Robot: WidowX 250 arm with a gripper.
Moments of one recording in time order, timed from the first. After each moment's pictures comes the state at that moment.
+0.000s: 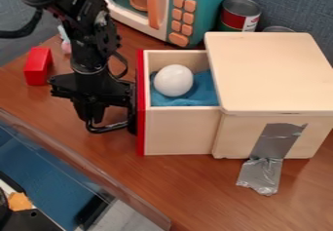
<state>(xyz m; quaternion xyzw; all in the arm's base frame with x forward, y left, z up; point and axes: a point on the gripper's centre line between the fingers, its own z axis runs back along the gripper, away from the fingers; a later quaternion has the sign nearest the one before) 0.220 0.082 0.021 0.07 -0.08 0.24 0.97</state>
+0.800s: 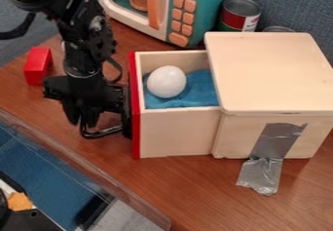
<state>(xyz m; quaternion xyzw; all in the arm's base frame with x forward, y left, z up) 0.209 0.088 0.023 0.10 -0.07 0.23 0.97</state>
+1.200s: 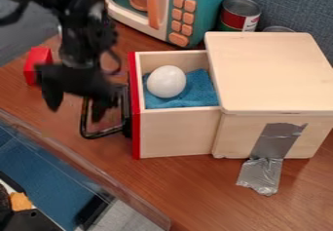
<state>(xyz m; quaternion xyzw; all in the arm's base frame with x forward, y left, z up) 0.208 0.087 0.064 0.13 -0.10 0.20 0.97</state>
